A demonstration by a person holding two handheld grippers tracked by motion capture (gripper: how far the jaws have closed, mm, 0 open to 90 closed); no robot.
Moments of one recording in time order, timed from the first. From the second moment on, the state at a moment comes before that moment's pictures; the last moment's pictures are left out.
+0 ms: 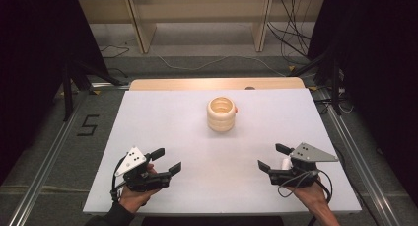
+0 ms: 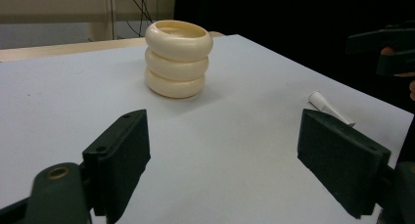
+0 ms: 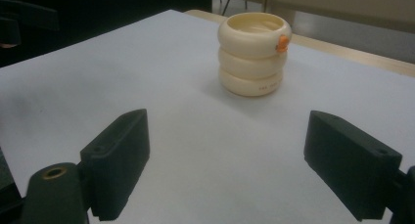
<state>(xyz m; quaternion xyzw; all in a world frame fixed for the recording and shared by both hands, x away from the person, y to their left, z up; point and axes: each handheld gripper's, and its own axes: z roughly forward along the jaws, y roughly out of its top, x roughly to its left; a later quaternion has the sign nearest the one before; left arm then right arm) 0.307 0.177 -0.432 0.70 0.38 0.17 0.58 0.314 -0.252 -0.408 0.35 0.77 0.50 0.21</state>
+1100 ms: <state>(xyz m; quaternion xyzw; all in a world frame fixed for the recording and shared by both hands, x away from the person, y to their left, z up) 0.307 0.179 -0.431 0.70 0.38 0.17 0.58 0.426 -0.163 -0.346 0.25 0.89 0.35 0.16</state>
